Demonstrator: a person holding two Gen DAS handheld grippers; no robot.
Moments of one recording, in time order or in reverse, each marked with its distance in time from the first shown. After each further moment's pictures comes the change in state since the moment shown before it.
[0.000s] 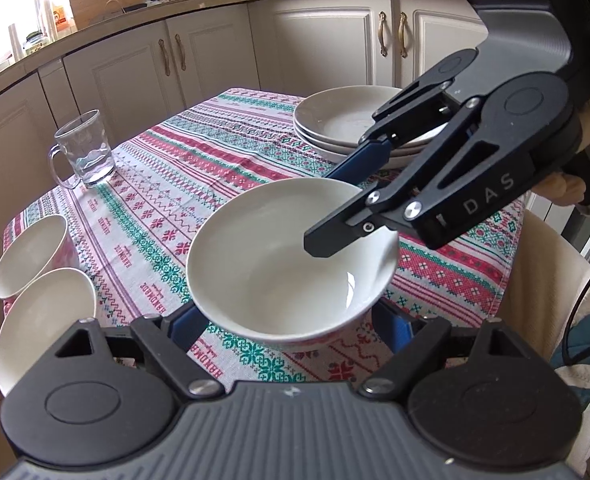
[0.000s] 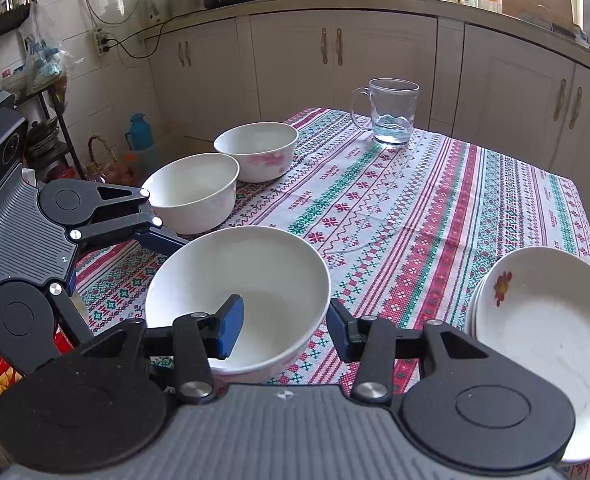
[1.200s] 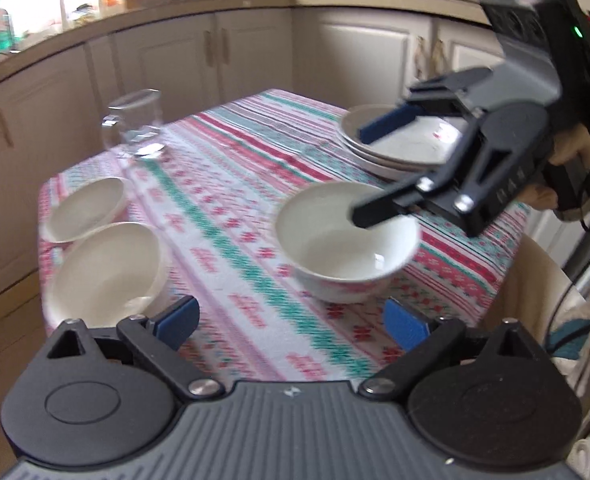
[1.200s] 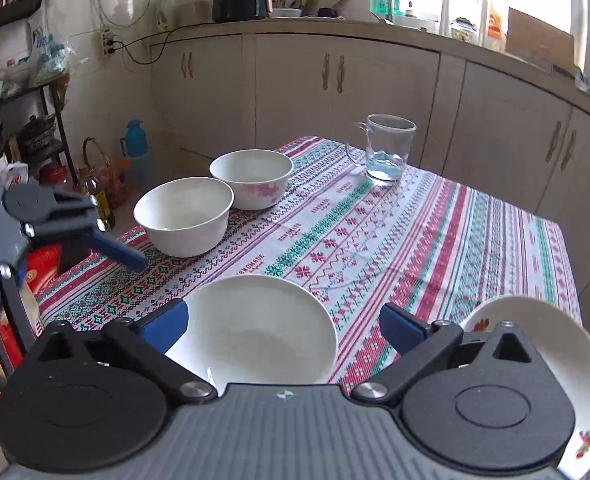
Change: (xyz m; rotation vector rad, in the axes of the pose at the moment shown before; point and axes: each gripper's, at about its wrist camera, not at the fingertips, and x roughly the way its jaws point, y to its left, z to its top) left arm -0.054 0.041 -0.022 -0.160 -0.023 0.062; right arm -0.007 0.010 0.019 -0.103 -0.063 -0.051
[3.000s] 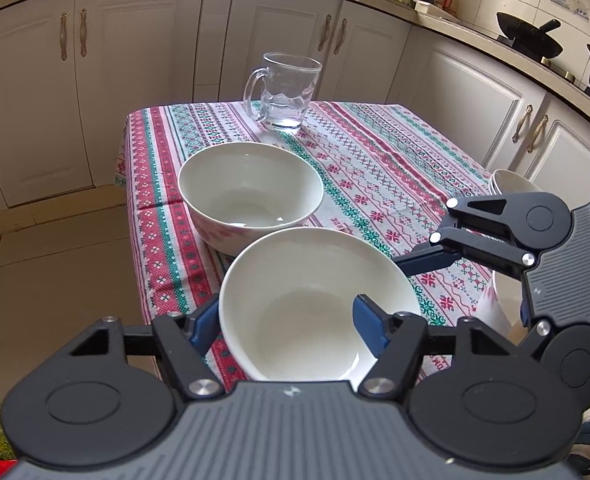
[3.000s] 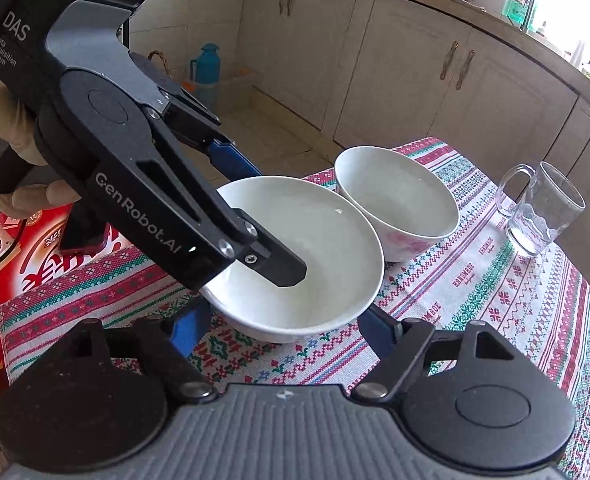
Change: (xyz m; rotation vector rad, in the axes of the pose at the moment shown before) left arm 0.049 0.154 0.004 -0.307 0.043 -0.006; right arm 0.145 0.087 0.065 -0.282 0.149 0.121
